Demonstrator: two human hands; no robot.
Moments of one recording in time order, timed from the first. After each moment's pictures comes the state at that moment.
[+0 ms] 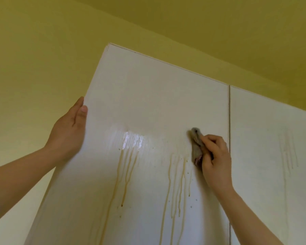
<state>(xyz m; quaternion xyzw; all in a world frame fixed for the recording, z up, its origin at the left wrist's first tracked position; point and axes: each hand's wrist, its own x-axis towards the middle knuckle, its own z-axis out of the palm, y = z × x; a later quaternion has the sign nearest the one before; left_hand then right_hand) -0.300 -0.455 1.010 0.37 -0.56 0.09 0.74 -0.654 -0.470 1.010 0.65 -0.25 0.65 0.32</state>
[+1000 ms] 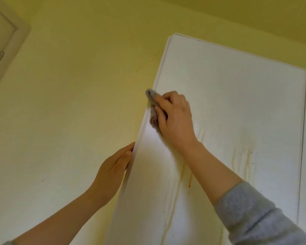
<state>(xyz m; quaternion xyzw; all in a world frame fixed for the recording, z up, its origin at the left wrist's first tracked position) -0.266 -0.418 0.869 0.28 -0.60 -0.18 0.73 -0.405 -0.456 1.027 0.72 -0.13 0.54 0.41</state>
